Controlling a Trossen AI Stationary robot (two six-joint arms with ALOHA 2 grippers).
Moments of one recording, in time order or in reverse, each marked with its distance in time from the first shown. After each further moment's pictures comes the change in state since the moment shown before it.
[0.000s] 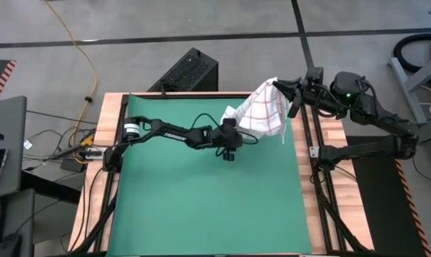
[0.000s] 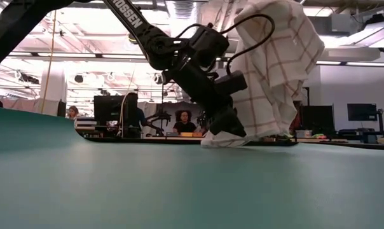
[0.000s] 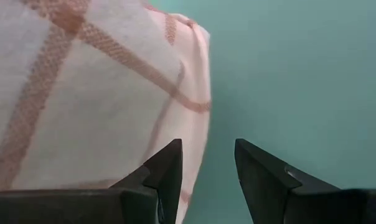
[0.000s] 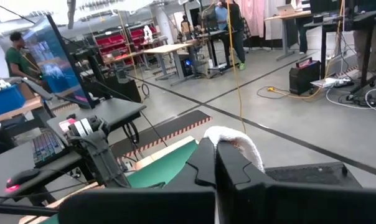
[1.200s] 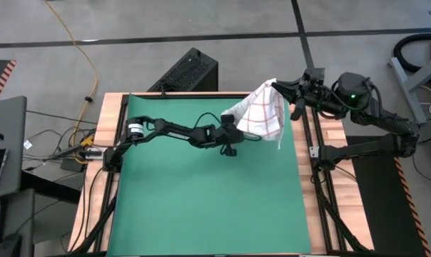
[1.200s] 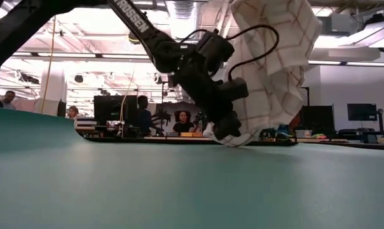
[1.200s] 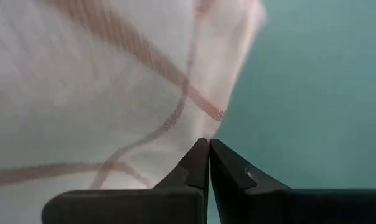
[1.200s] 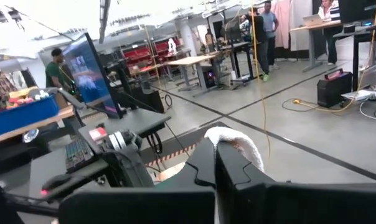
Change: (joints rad) left arm 0.001 0.032 0.074 -0.094 -0.174 -0.046; right arm 0.048 0.000 0.000 0.068 -0.042 -0.003
